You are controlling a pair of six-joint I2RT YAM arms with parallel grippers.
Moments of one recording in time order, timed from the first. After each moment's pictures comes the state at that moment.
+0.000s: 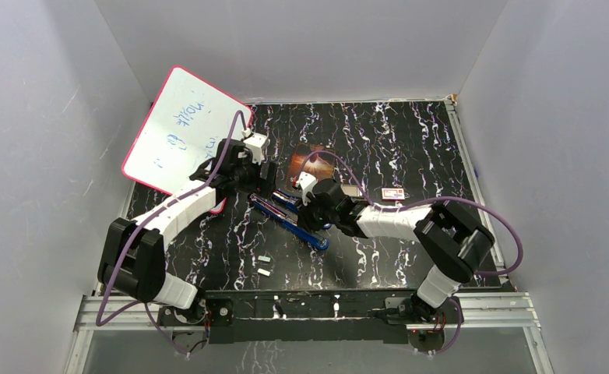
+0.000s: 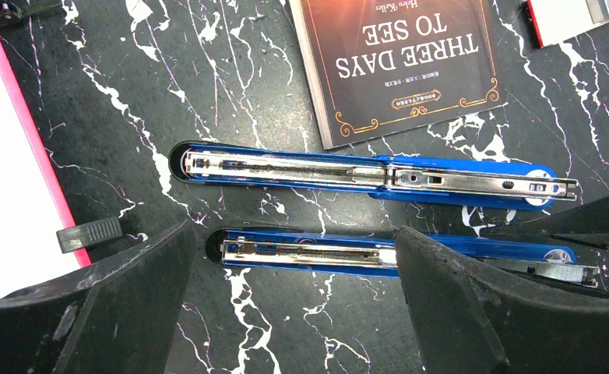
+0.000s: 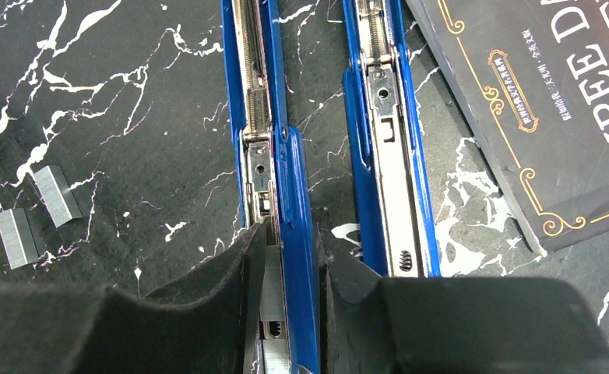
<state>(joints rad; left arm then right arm) -0.40 1.44 0.95 -0.26 0.16 -0.02 0.89 1.64 0.80 0.16 -0.14 0.13</state>
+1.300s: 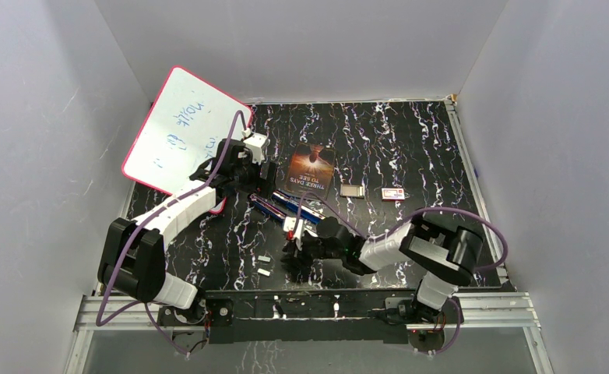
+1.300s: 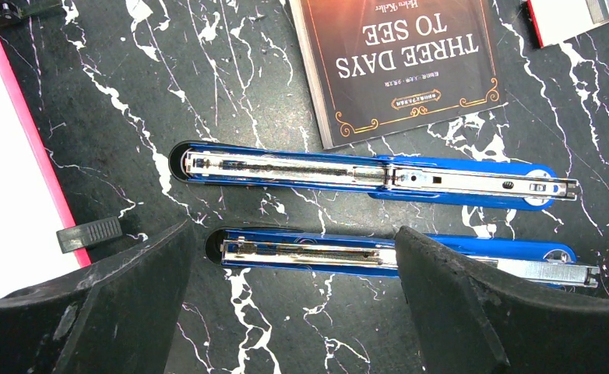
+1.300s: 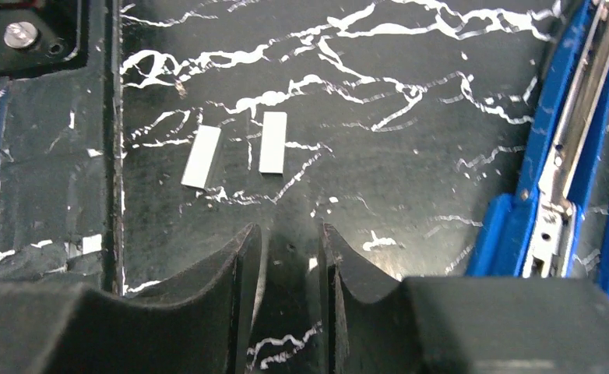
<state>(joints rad) -0.40 1.44 0.95 -0.26 0.16 -0.02 1.10 1.64 0.49 0.75 -0.32 -0.08</state>
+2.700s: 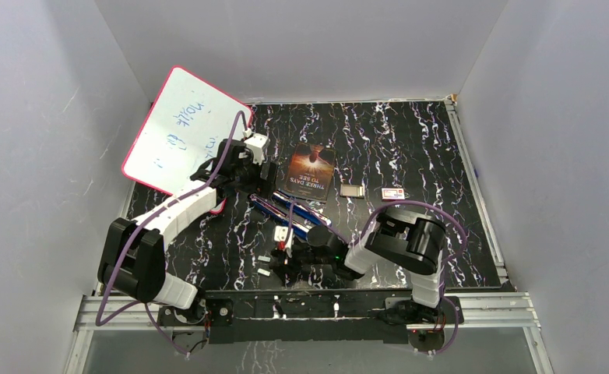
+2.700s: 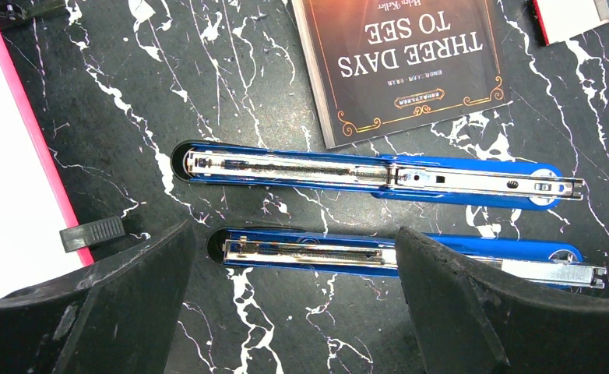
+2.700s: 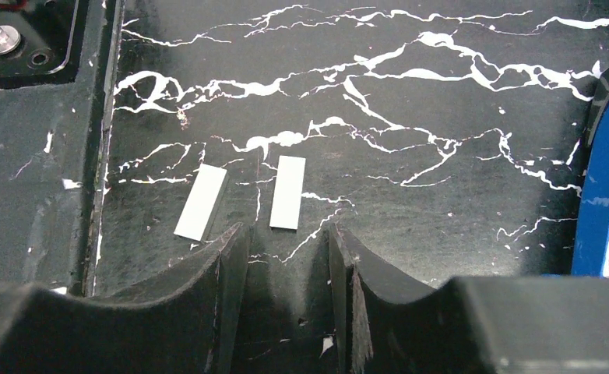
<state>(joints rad) -0.41 1.44 0.95 -0.26 0.15 -0.01 1.17 1.89 0.54 1.05 -0.31 -0.13</state>
